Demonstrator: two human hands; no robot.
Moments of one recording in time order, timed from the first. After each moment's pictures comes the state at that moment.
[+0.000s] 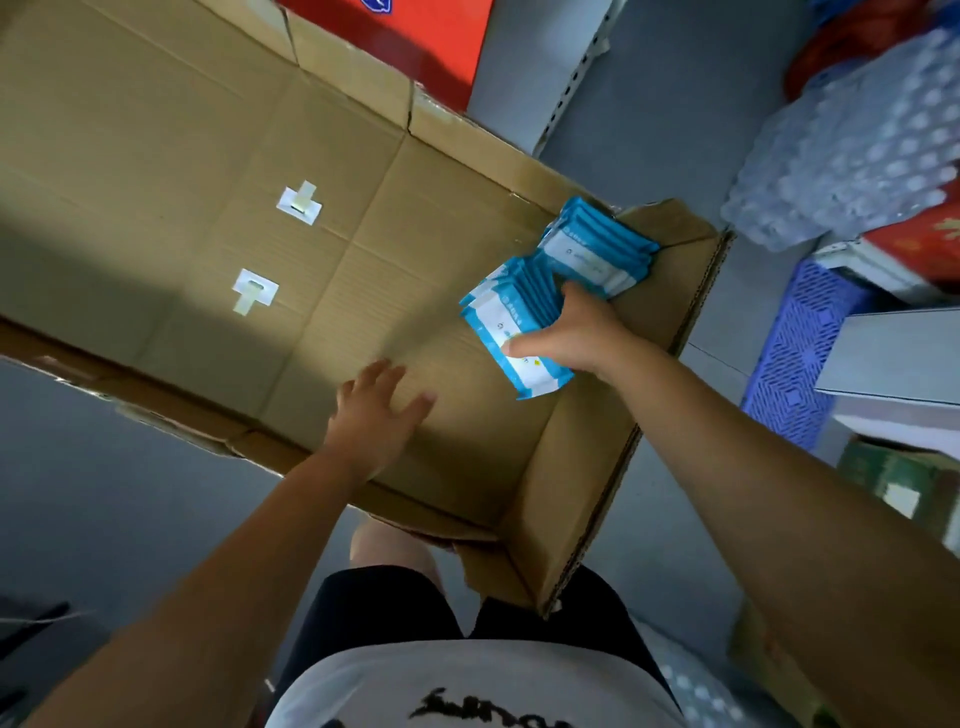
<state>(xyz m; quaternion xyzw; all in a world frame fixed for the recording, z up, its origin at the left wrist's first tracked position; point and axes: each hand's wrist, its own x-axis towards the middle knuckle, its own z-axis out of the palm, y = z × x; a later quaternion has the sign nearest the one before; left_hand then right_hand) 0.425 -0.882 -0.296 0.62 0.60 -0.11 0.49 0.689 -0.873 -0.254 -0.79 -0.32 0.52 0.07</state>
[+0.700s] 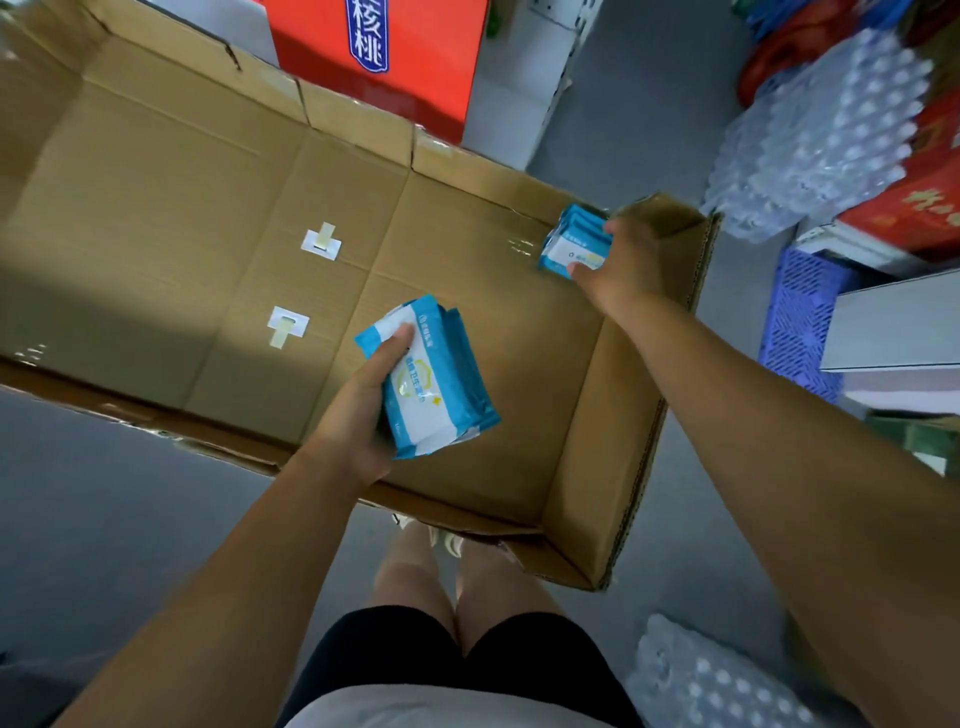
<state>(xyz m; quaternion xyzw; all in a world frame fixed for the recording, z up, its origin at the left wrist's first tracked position) 0.406 -0.850 -0.207 0.12 0.50 0.13 0.85 0.710 -0.853 -0.256 -0.90 -0.36 0.24 0.11</state>
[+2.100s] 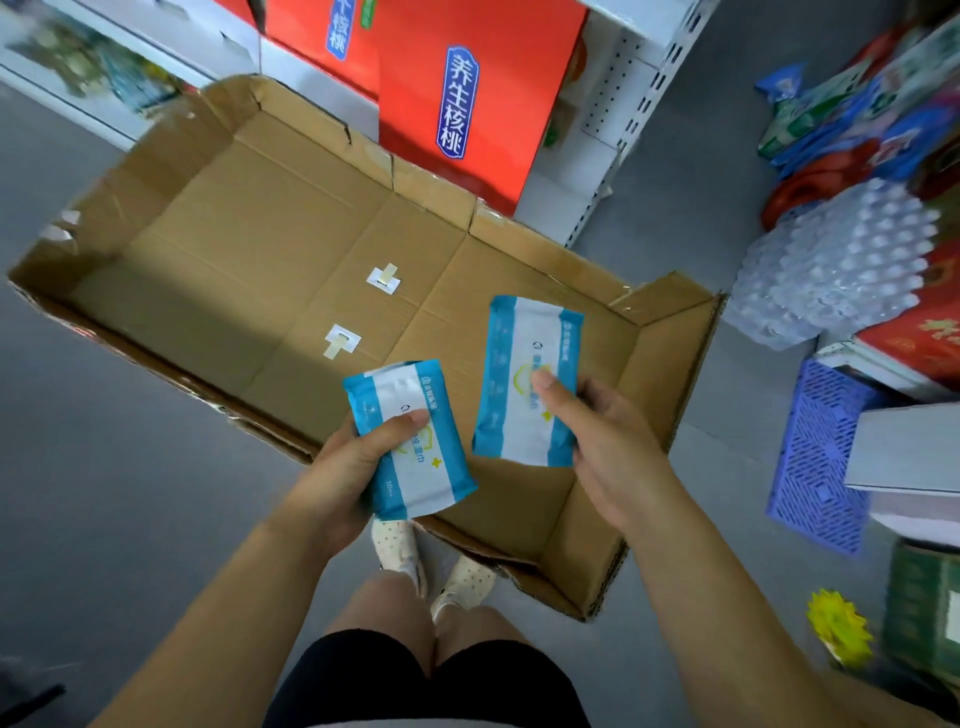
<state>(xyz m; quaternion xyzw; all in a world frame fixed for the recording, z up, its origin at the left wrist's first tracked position) 0.348 -0.907 -0.165 0.21 0.54 0.20 0.79 0.568 -0.964 -0.128 -0.64 -0.14 0.59 0.47</state>
